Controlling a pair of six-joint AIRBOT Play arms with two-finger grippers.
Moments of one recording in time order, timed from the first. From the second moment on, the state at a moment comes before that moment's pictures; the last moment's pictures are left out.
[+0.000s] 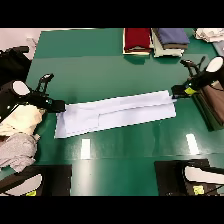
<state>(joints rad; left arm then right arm) -0.05 -1.20 0.96 1.23 -1.10 -1.40 -0.12 -1.39 1.27 -1.37 1.35 1.41</state>
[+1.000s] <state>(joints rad) -0.35 -1.28 1.14 1.09 -0.96 -1.56 -0.44 -1.63 1.16 -0.95 1.41 1.14</state>
